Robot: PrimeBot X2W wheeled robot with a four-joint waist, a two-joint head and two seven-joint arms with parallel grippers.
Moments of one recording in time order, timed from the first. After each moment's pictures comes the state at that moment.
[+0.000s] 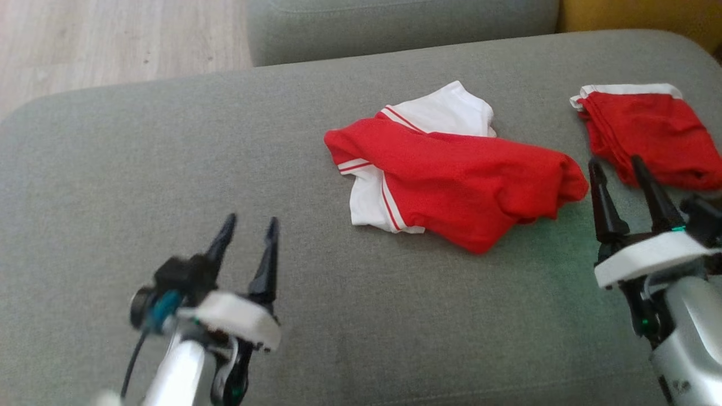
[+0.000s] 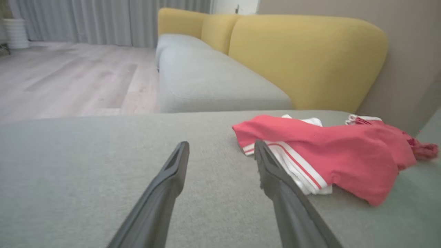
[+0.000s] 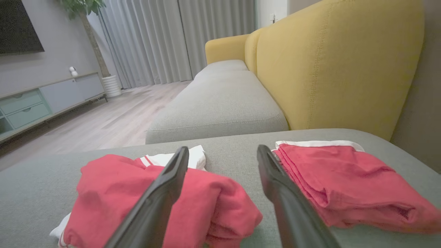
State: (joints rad) left arm -0.10 0.05 -0.24 0.23 -0.21 -0.02 -0.24; right arm -0.35 -0.35 0.26 0.53 0.49 0.12 -0.24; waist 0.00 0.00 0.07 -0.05
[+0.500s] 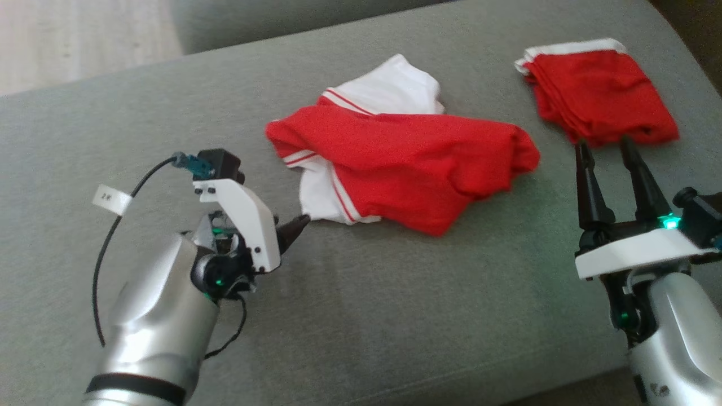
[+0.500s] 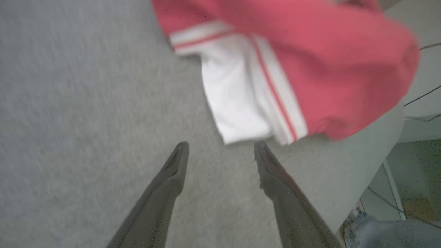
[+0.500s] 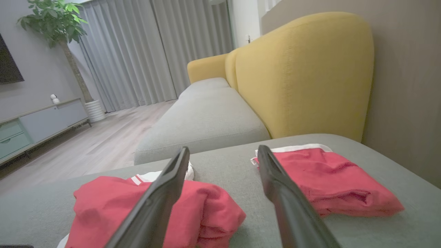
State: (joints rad) left arm -0.56 0.08 -0.36 0.66 -0.65 -0.12 0.53; right arm -0.27 -0.23 0.14 0.30 0.41 0.12 -0.21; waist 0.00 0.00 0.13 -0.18
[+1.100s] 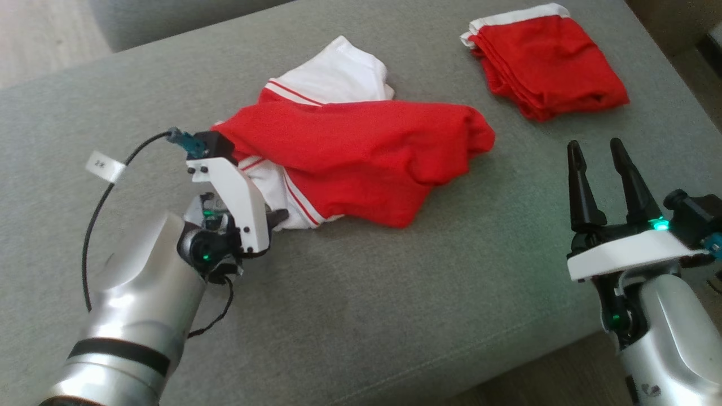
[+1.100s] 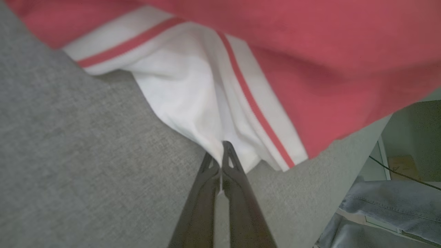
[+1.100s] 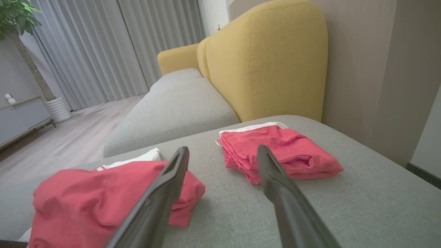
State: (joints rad) left arm -0.71 0.15 -0.51 0.83 -0.82 -0.13 0.63; right arm -0.28 -0.20 0.14 0.32 0.41 0.12 -0.21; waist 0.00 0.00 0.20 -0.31
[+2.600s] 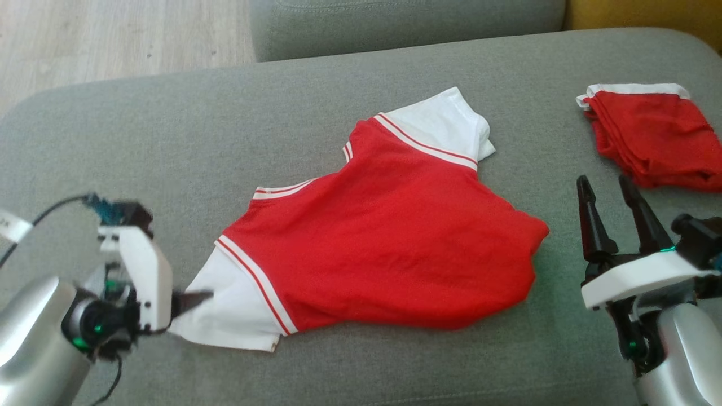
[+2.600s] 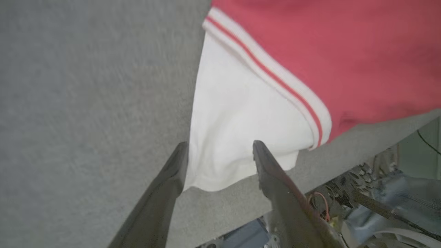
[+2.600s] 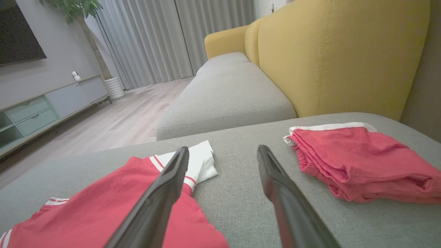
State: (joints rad) left arm -0.41 0.58 -0.60 0.37 -1.01 -0.03 0.85; right arm -0.17 -0.20 0.08 0.25 0.39 0.12 -0.09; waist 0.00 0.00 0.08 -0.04
